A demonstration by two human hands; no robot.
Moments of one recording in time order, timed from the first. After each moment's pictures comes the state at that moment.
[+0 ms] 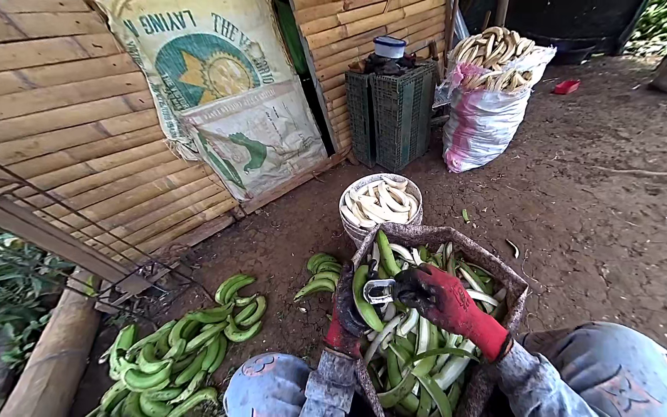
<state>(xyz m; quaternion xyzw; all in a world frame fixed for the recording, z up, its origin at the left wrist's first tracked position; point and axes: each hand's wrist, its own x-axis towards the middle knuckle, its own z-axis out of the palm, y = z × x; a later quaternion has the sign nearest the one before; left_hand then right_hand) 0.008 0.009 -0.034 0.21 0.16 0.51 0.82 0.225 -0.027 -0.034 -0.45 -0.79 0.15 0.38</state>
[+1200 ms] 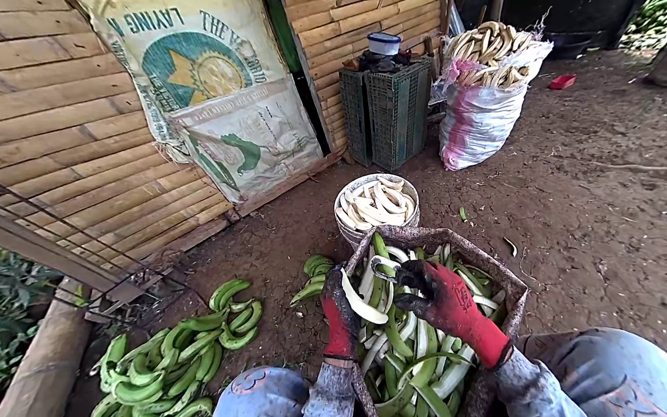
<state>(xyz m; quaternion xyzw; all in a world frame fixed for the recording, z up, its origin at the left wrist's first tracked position) 0.020 0.018 -0.039 0.39 0.52 0.64 0.42 0.222 -0.026 -0.023 -0.52 -0.74 0.17 0.39</state>
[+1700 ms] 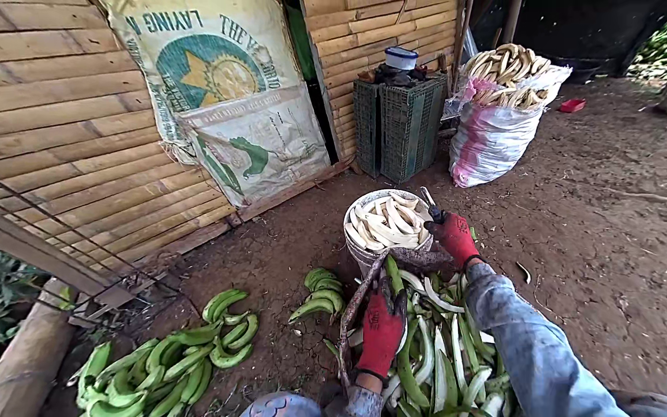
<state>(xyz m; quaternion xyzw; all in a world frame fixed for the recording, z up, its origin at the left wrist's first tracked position) 0.052 0.048 -0.040 0.66 0.65 0.26 0.27 0.262 0.182 -0.009 -0.73 -0.54 0.25 0.34</state>
